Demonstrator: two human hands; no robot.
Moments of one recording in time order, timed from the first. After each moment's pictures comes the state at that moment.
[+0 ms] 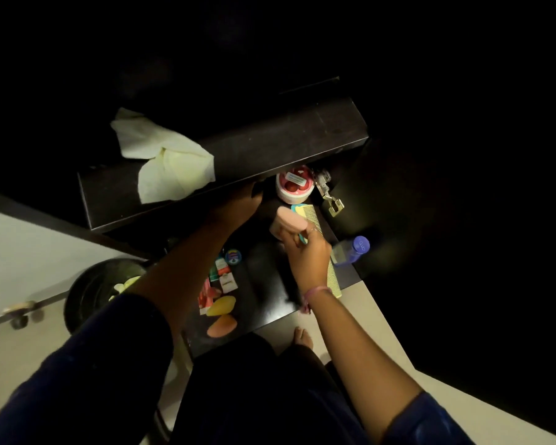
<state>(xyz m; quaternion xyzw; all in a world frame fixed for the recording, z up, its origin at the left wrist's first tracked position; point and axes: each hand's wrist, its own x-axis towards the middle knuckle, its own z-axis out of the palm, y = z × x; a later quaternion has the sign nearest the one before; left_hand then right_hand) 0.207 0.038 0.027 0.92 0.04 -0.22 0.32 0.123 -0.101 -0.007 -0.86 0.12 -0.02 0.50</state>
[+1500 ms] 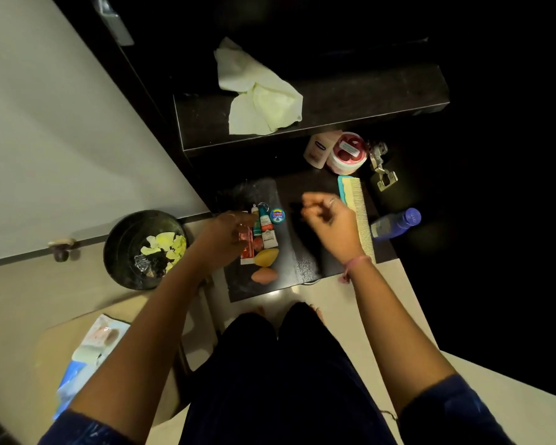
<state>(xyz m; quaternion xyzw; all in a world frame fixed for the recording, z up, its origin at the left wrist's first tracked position) 0.047 0.135 0.018 0.90 0.03 -0.21 0.37 0.111 -0.081 -0.012 -0.84 -0.03 0.09 0.54</state>
